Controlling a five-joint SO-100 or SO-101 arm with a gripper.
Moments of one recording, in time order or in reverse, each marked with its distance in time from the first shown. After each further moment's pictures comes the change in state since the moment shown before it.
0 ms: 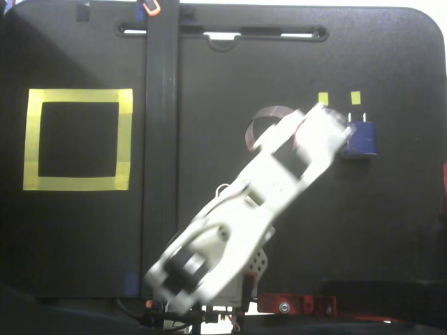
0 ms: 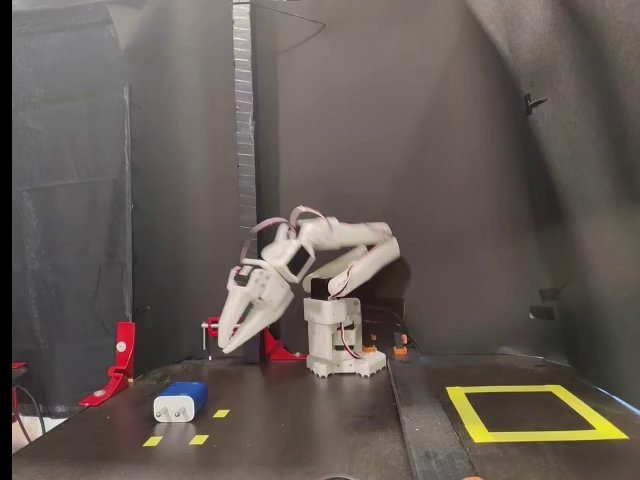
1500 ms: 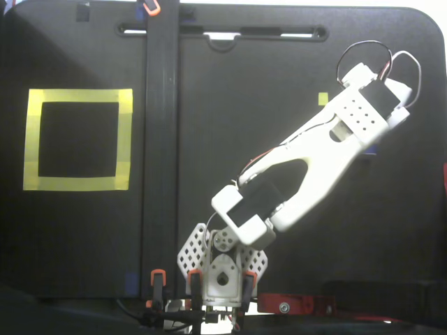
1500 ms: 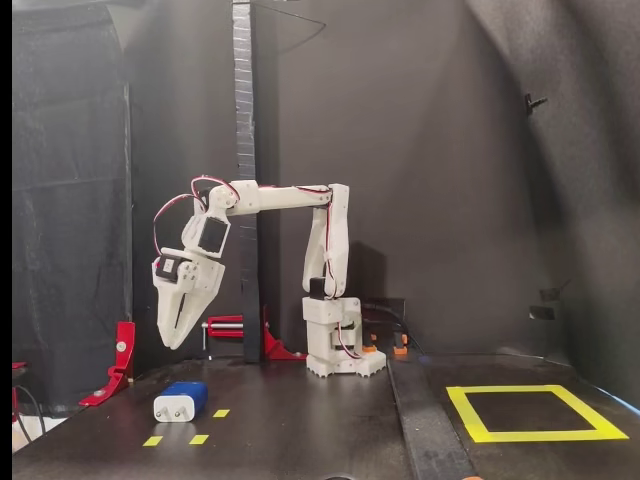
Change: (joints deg) arm 6.7 -40.0 -38.4 15.9 -30.2
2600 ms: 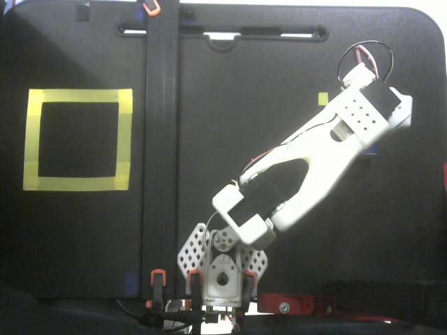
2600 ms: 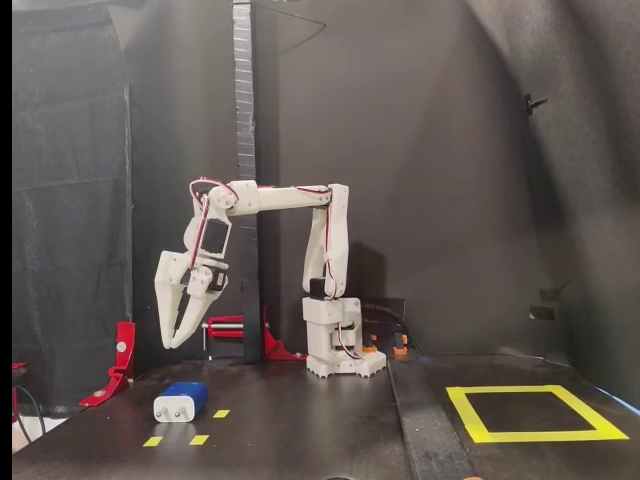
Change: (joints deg) arm -0.2 -0.4 -0.4 4.1 -103.3
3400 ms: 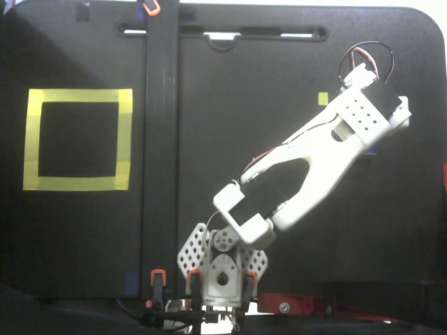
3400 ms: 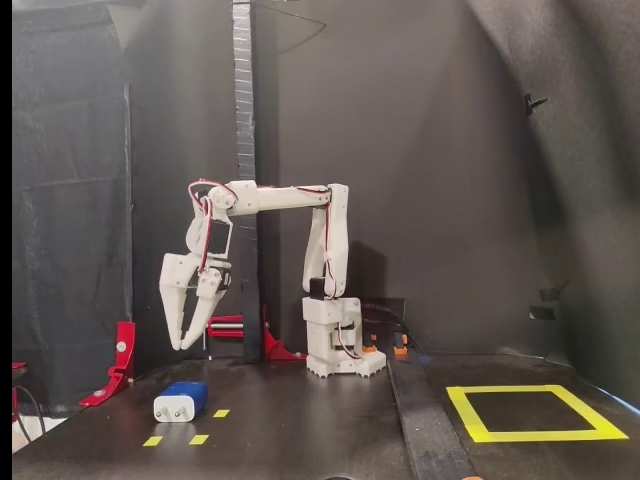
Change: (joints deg) arm 0.2 -0.4 0.0 2.9 -3.6
